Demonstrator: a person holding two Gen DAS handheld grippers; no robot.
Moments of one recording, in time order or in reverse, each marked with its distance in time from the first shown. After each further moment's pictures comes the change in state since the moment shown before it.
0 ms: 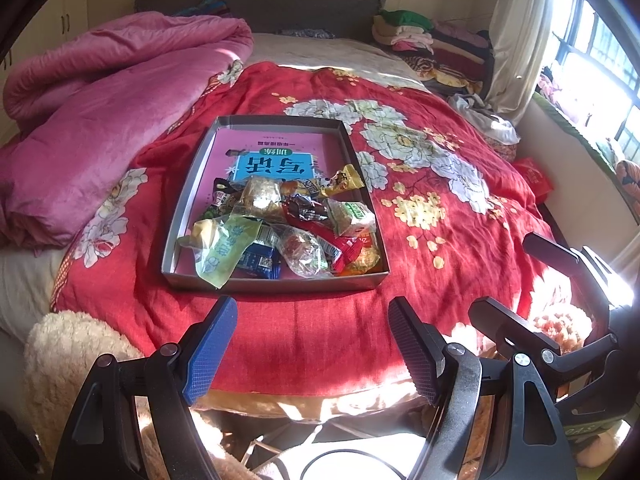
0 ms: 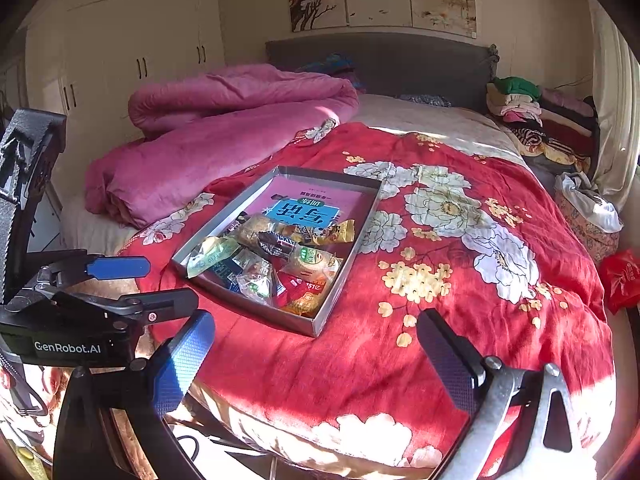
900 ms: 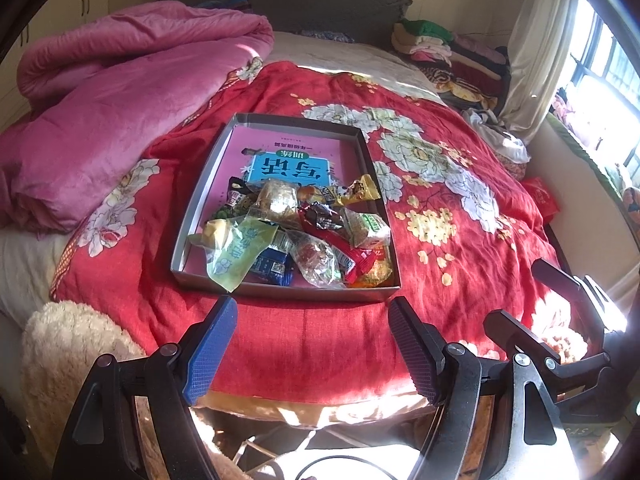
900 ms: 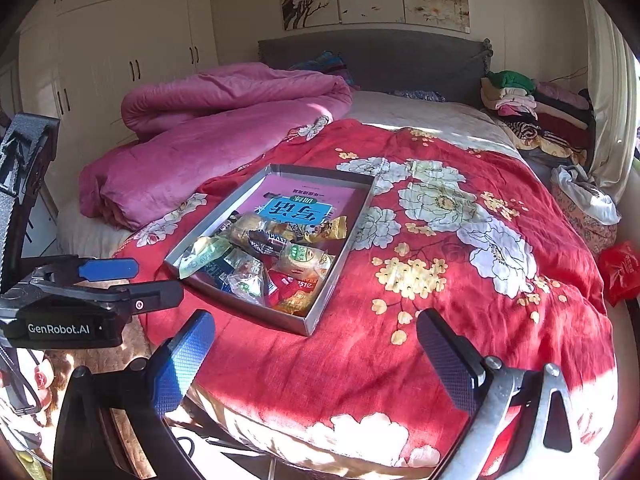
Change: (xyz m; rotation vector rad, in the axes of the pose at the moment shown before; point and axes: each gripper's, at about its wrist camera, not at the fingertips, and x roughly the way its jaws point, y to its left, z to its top) left arm 0.002 0.013 0.007 -0.084 -0.015 0.014; right arm 0.006 -0.010 -0.002 0.032 0.005 -0.014
